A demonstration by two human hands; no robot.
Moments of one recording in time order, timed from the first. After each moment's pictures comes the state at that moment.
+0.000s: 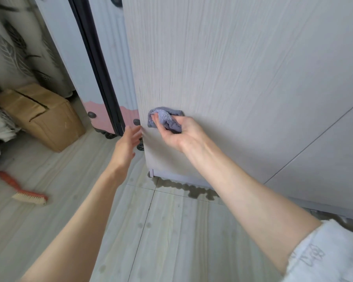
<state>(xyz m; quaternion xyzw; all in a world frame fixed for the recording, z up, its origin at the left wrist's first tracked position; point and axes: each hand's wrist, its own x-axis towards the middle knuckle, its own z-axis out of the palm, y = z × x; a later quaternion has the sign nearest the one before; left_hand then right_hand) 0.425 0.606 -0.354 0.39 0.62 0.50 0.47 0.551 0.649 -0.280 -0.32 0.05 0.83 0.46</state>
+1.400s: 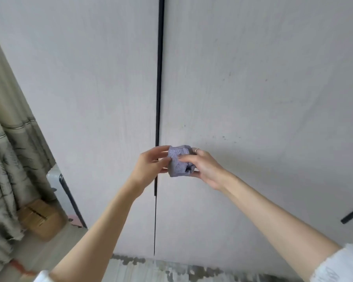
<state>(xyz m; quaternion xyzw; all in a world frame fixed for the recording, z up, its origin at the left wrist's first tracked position) 0.775 0.511 0.423 0.55 0.48 0.49 0.47 0.936 0.532 0.442 -0.50 -0.53 0.59 0.35</state>
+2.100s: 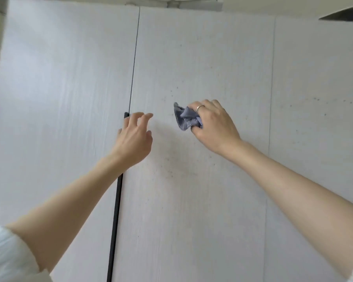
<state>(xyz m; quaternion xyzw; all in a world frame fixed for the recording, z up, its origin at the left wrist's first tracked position) 0.839 0.595 0.792 0.69 0.47 0.50 -0.23 1.038 0.557 0.838 -0.39 -0.74 -0.36 0.41</state>
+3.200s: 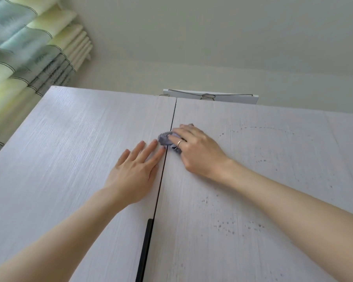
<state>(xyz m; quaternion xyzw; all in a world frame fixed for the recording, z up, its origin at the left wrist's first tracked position) 0.746 0.679 0.946 0.62 0.49 0.43 -0.42 0.919 0.674 1.025 -0.22 -0.68 -0.62 0.32</state>
